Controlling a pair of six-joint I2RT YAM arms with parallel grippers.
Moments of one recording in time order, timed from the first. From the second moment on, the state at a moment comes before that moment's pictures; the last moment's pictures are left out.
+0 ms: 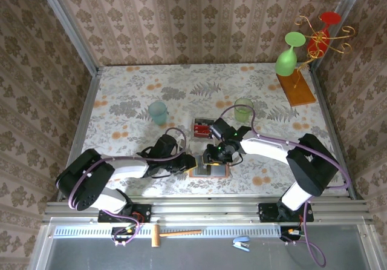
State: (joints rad) left arm -0.78 1.43 0.42 0.21 0.52 -1.04; right arm 0.74 1.60 0.92 -0.51 -0.36 0.75
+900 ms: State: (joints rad) left arm -0.79 1.51 0.51 0.12 0.53 -0.96; right arm 0.67 1.55 0.75 -0.29 -0.43 0.85
